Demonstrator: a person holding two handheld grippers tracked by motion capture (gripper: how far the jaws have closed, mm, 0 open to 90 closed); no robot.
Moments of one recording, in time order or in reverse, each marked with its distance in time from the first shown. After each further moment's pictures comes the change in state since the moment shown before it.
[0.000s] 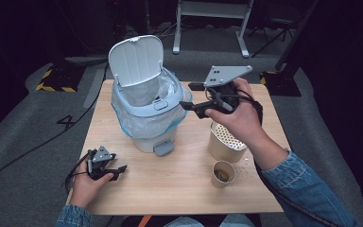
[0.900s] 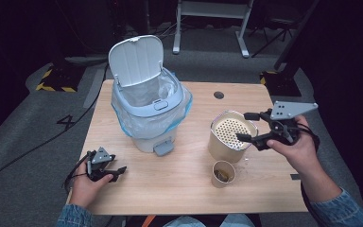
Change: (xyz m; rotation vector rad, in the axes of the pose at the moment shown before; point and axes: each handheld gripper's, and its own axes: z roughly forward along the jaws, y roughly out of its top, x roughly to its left) left arm -0.002 -0.003 -0.002 -0.001 -0.001 -0.003; right arm -0.017 -0.135 -0.099 0.024 0.024 0.148
